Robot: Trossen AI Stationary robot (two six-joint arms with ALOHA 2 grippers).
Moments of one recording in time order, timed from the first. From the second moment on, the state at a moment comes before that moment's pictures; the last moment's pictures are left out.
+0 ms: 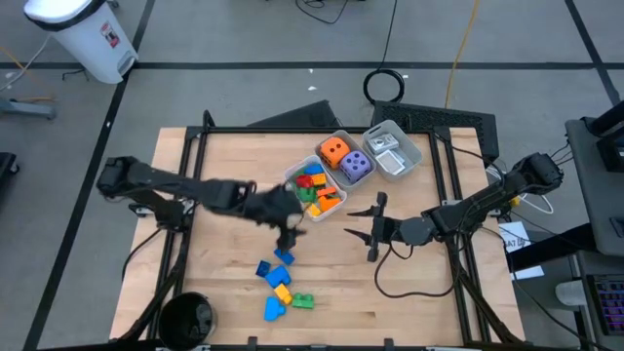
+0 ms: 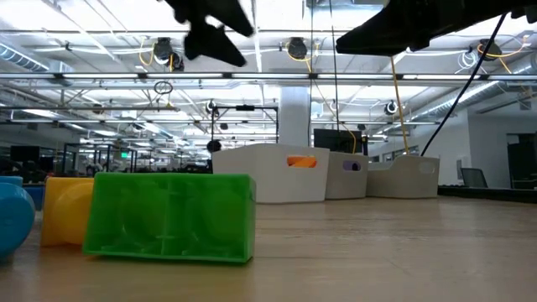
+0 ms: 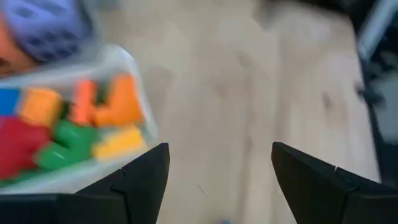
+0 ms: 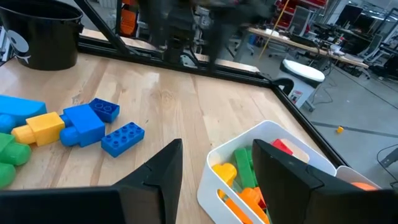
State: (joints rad) left arm -0.16 1.47 1.18 -0.45 -0.11 -0.38; right arm 0.40 1.24 0.59 0.39 0.62 -0.09
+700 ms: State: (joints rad) left arm -0.53 1.75 1.18 -0.73 -0.14 -0.38; right arm 0.40 1.24 0.59 0.41 0.62 -0.09
